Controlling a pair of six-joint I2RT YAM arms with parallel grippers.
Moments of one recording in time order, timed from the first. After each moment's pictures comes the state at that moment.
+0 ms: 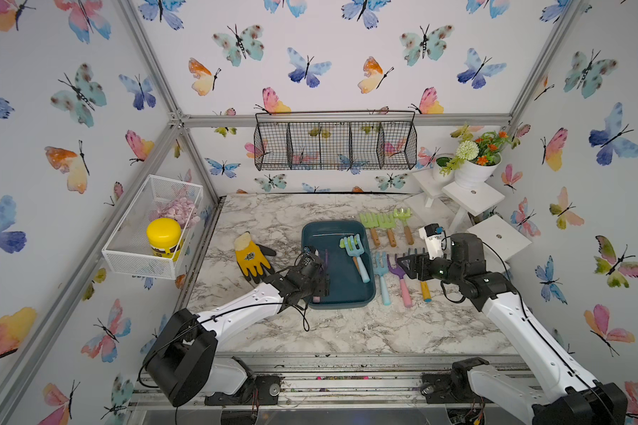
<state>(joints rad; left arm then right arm) -0.71 1.40 0.83 -0.32 -0.10 -0.55 0.25 1.04 0.84 -0.43 -0.45 0.18</state>
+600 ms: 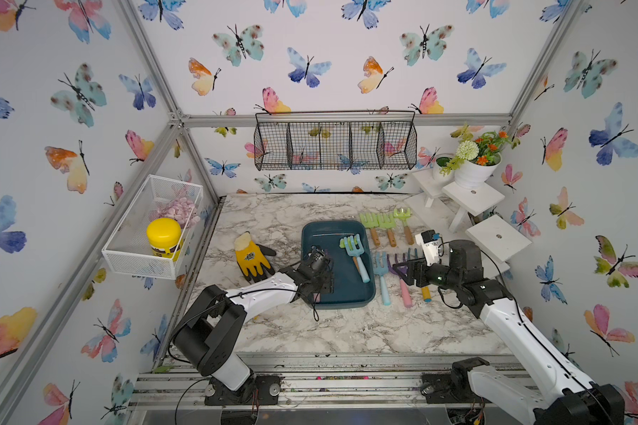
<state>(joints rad) -0.69 1.58 0.90 -0.30 -0.11 -0.54 0.25 1.02 0.75 -0.35 -0.53 0.19</state>
